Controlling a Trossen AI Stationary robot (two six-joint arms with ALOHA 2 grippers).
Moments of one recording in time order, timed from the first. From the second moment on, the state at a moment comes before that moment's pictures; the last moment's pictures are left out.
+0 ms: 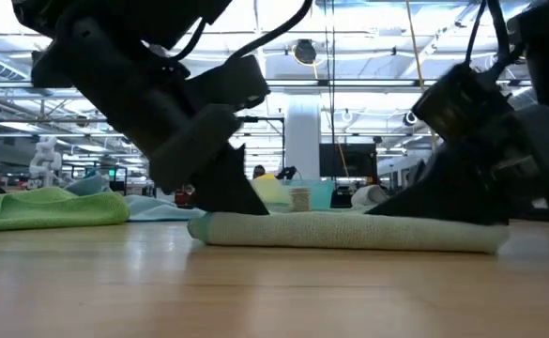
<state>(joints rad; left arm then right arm) -0.39 1.99 0.99 0.14 -0.44 -0.41 0.56 2.07 0.50 1.14 0.58 0.39</state>
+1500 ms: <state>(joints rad) -0.44 2.35 1.76 -0.10 -0.42 -0.16 0.74 1.52 0.02 1.09 0.57 0.43</state>
